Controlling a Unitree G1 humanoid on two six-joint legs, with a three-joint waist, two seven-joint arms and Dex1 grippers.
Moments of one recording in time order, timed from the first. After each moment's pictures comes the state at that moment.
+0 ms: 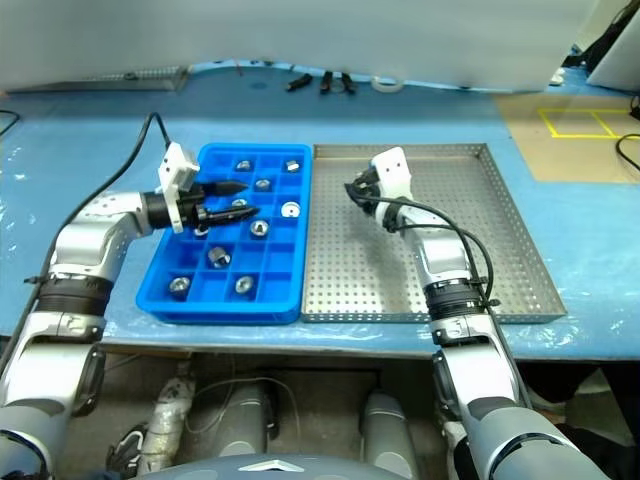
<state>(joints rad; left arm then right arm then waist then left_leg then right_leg) -0.63 0.61 0.05 0.28 -0.35 0.40 -1.12 -0.74 -0.24 0.05 0.35 0.14 0.42 0.55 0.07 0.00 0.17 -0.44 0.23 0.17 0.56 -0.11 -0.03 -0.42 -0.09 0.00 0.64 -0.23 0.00</state>
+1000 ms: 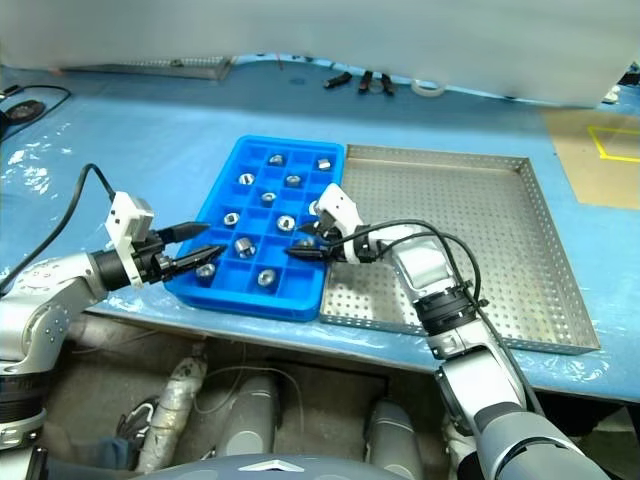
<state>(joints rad) -0.22 0.69 0.22 -0.25 -0.55 0.64 -0.87 -0.69 -0.28 0.27 0.18 0.21 0.57 0.98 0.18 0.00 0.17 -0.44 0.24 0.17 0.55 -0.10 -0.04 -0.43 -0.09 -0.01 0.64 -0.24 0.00</state>
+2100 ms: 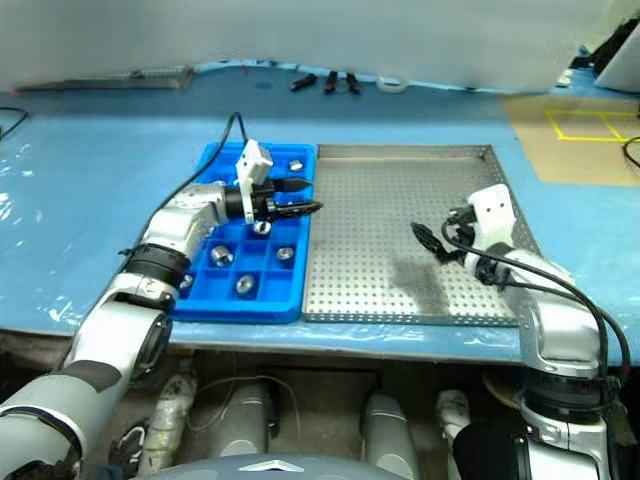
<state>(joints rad) -0.97 0.28 -0.09 0.80 -0.26 0.13 -1.14 -0.22 -0.51 -0.31 -0.35 0.28 0.80 0.54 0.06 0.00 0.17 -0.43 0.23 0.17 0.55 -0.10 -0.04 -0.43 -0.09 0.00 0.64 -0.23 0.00</state>
